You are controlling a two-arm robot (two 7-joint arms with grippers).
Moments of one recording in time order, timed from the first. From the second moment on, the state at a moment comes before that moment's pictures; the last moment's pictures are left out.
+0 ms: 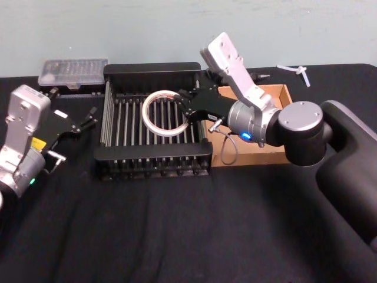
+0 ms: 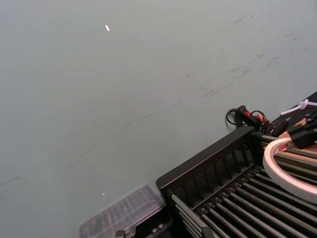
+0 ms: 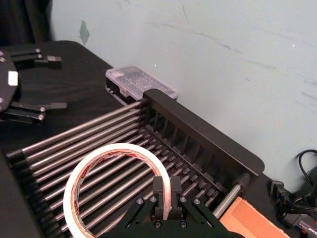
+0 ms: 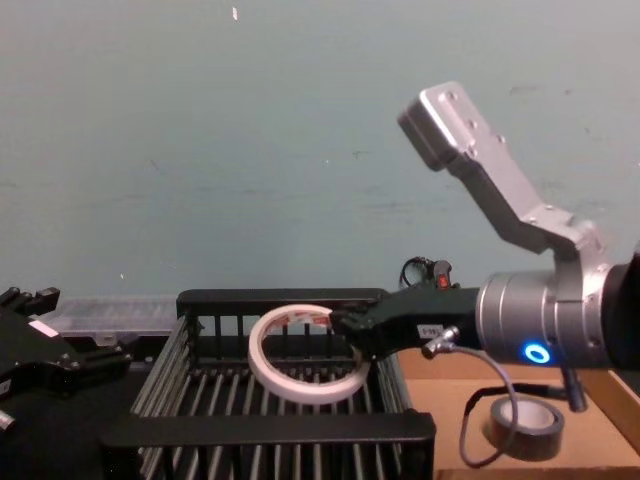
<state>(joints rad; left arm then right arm) -0.20 0.60 0.45 -1.41 -0.25 -0.12 0.03 0.55 0.23 -0.58 -1.21 0.17 0.22 0.38</state>
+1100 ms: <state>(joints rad) -0.20 0.60 0.45 -1.41 -0.25 -0.12 0.03 0.55 0.20 -0.57 -1.15 0.14 0.21 0.38</state>
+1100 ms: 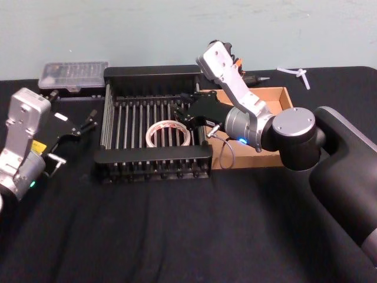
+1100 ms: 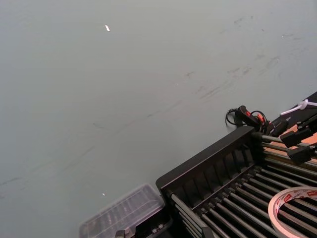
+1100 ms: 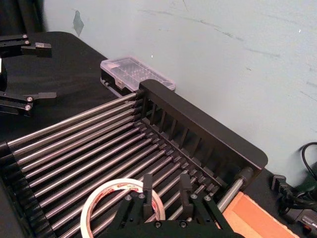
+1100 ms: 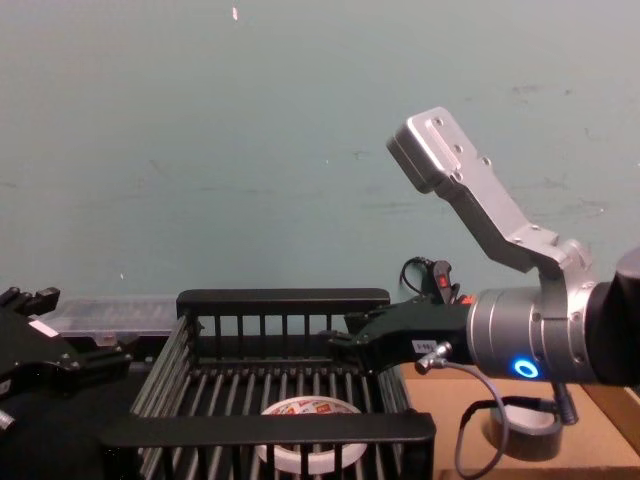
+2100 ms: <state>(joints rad) -0.20 0.60 0.45 -1.41 -0.25 -0.12 0.03 0.53 0.20 -0.53 -1.19 0.14 0.20 0.39</state>
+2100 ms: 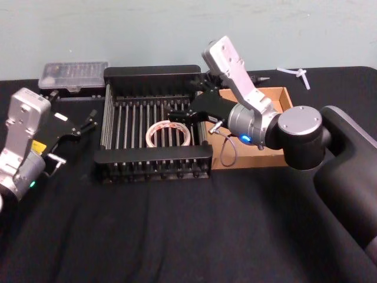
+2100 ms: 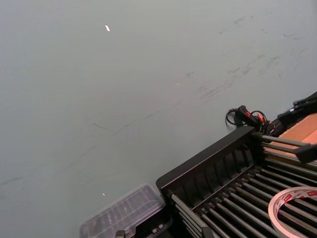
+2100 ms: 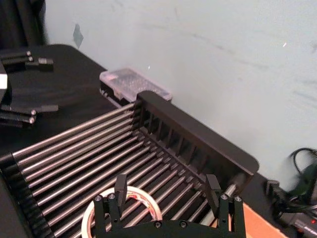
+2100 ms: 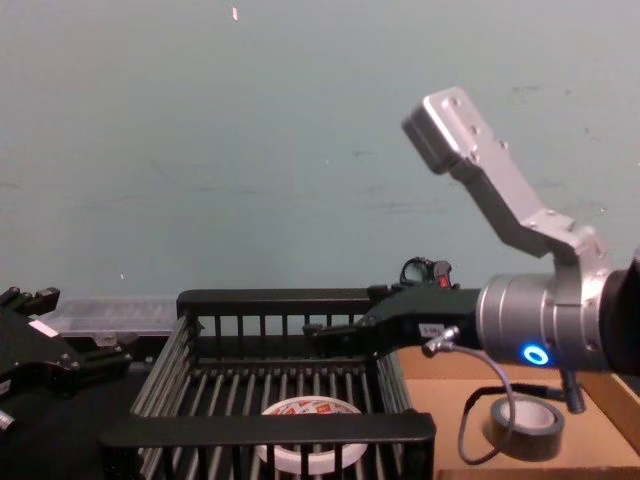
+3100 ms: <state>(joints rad) -0.20 0.60 0.45 -1.41 -0.25 -0.12 0.03 0.19 0.39 -0.33 -1.60 0.14 0.23 0.32</state>
